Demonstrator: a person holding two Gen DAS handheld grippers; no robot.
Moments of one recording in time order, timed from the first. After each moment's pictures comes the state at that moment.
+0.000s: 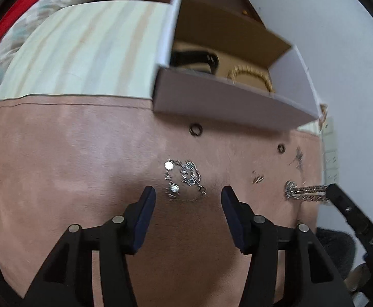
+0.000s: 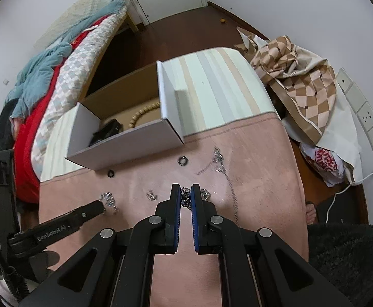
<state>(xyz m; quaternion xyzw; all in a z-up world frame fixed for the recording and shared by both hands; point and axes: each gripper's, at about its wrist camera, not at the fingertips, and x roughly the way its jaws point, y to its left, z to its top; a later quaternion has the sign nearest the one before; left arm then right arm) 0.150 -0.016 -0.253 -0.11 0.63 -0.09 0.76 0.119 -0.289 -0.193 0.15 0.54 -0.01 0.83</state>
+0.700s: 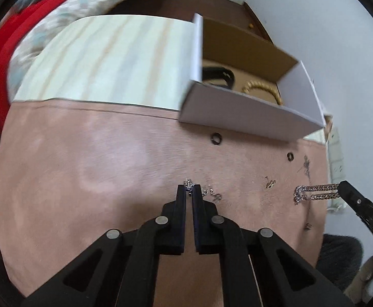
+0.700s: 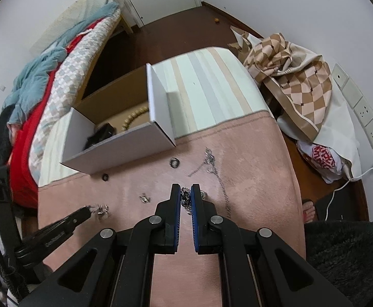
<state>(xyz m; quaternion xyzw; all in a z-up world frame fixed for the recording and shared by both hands) 0.130 0.019 -0.220 -0.13 0.60 -0.06 0.79 0.121 -0.293 -0.182 0.17 0.53 -0.01 0.83</state>
